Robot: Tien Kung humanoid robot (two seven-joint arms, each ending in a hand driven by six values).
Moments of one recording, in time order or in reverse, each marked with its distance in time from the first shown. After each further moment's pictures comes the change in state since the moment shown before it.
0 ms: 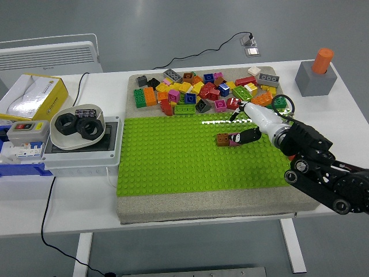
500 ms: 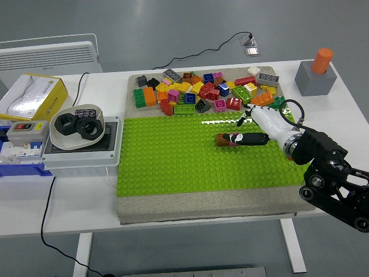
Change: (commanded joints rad) left arm 0.001 -0.005 -0.004 -0.002 0.006 0.002 0.004; right arm -0.043 -0.064 -0.053 0.114 -0.034 -0.029 -0.010
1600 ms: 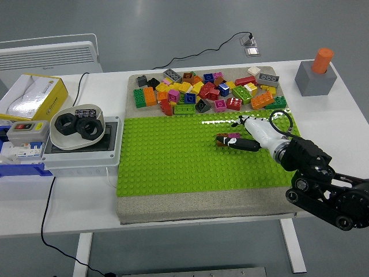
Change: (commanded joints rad) left arm -0.002 0.004 -0.001 0.001 0.007 -0.005 -0.003; right arm 0.030 0.071 -0.054 -0.128 0.011 -0.013 0.005
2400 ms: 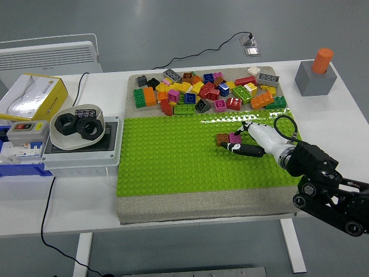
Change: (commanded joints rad) left arm 0.000 -0.002 -0.001 0.000 -0.001 0.000 -0.003; right arm -0.028 -0.035 -0.015 0.033 0.036 0.012 -0.002
